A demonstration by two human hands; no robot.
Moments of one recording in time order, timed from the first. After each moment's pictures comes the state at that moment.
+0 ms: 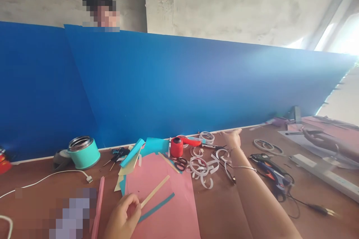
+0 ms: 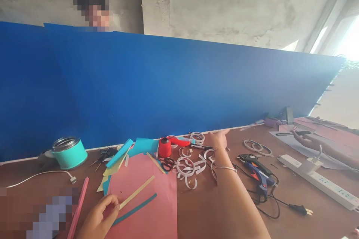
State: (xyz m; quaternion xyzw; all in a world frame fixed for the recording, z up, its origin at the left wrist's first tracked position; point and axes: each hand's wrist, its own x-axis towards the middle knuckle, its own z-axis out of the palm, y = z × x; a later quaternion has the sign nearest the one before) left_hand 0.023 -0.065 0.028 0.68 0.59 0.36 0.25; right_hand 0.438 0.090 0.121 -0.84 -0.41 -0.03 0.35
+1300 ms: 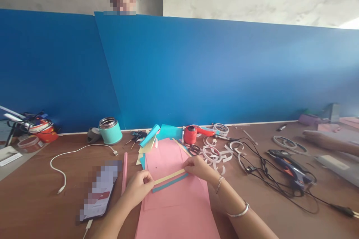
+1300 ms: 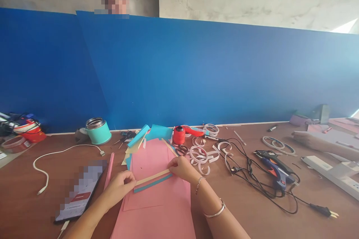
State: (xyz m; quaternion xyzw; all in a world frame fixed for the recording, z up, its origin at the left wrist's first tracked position) left_hand 0.013 -0.063 0.061 0.64 0.65 0.23 0.34; right_hand 0.266 0.003 0.041 -0.54 -0.71 0.41 0.20
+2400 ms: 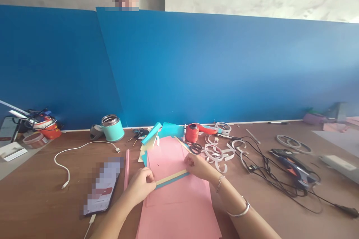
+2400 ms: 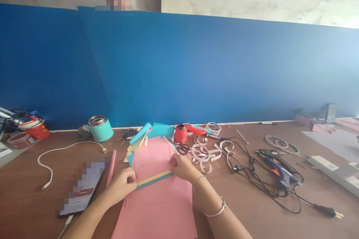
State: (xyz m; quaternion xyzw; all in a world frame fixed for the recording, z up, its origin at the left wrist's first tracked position) left_hand 0.009 -0.063 0.053 0.68 0.64 0.18 0.30; right_hand 0.261 0.000 0.040 -0.55 -0.73 0.35 0.18
